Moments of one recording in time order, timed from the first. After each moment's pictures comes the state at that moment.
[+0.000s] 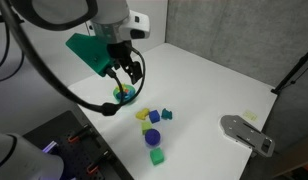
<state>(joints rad) -0.01 -0.62 -0.26 -2.64 0.07 2.15 -0.26</state>
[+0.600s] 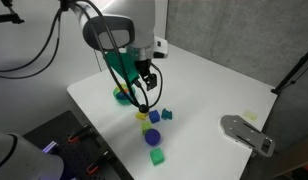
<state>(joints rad) 0.03 -0.24 -0.25 -2.53 0.21 2.37 -0.27</state>
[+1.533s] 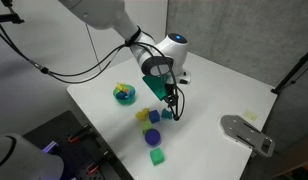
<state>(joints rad) -0.09 0.40 -0.14 -2.13 0.26 2.49 -0.18</state>
